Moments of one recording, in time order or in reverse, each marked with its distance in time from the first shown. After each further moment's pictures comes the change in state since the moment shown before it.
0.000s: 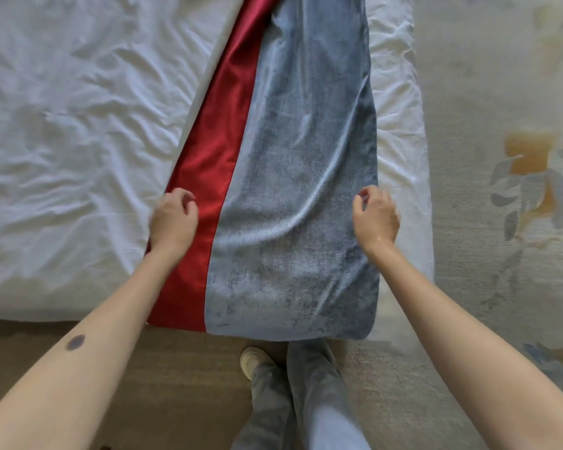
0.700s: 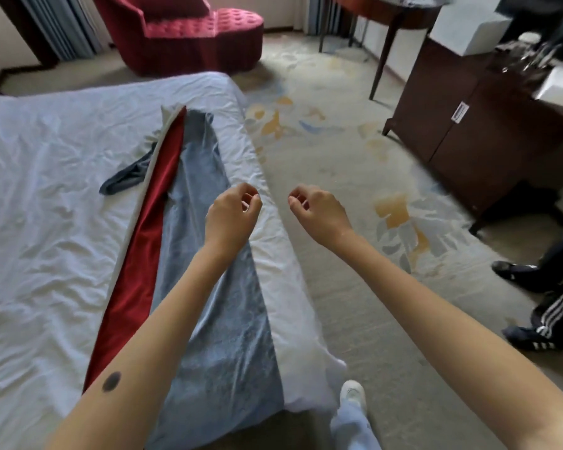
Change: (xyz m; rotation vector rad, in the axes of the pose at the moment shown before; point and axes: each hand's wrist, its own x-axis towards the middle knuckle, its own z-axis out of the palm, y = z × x) left_hand -0.126 0.420 -0.095 -0.313 -0.068 0.623; right_hand 0.007 0.015 -0.348 0.205 0.123 -0.306
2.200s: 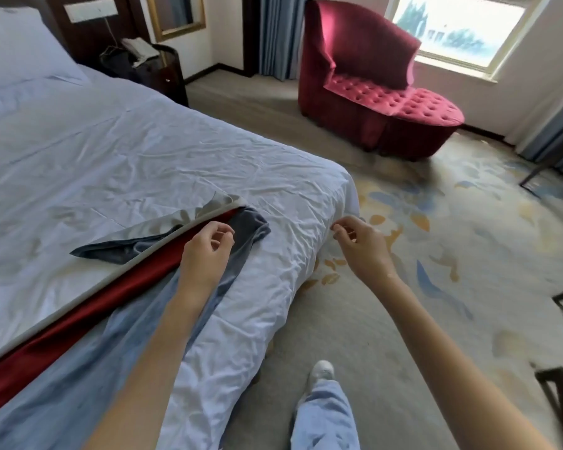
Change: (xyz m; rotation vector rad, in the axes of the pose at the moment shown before) left_hand 0.608 -0.103 0.142 -0.072 0.628 -0.590; right_hand 0.787 0.105 0.041 0.206 -0.365 -0.365
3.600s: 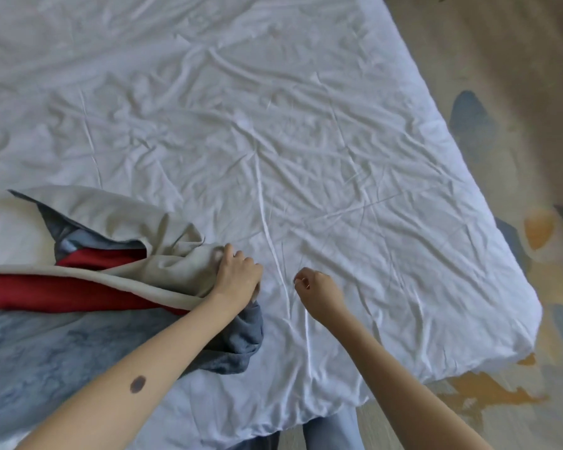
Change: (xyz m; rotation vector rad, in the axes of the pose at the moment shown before) left_hand 0.430 -0.224 0.275 1.170 -0.574 -0.446; right_hand 0.516 0.153 0.370 -0.397 -1.207 -0.178
